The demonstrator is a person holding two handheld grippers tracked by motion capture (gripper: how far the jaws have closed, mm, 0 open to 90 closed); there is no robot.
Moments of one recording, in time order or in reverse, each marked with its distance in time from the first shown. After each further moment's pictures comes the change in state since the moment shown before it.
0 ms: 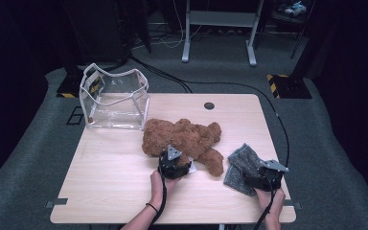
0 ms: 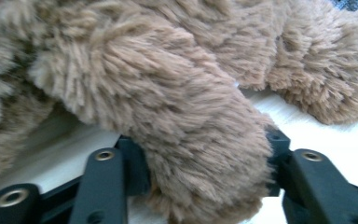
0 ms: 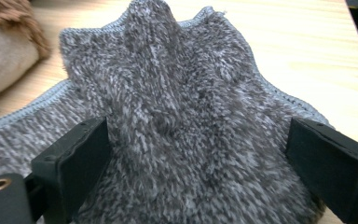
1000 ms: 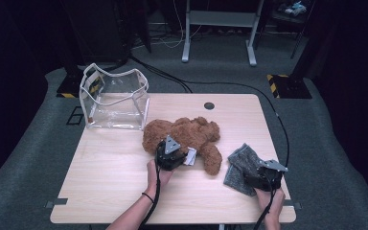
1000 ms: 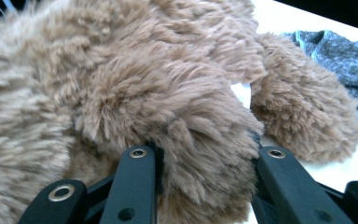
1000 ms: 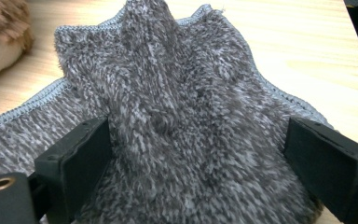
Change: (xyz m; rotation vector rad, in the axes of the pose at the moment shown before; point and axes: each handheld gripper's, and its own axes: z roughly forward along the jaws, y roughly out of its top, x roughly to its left) left arm 0.009 0.037 -0.018 -0.105 -0.006 0.152; right arm 0.002 0.000 0.001 0.006 -0.023 -0.006
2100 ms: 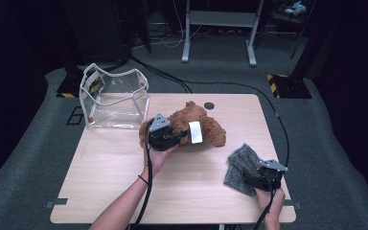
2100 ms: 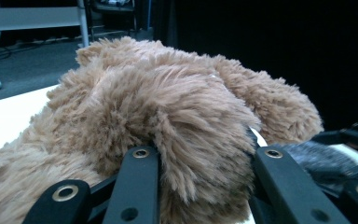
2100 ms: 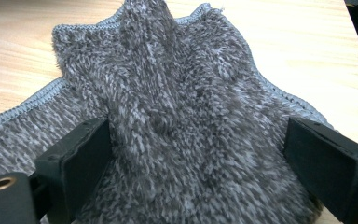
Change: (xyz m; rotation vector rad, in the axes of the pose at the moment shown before) left arm 0.030 0.065 -0.036 -0.205 -0.172 -0.126; right arm 0.000 0.000 0.000 0.005 -0.001 0.002
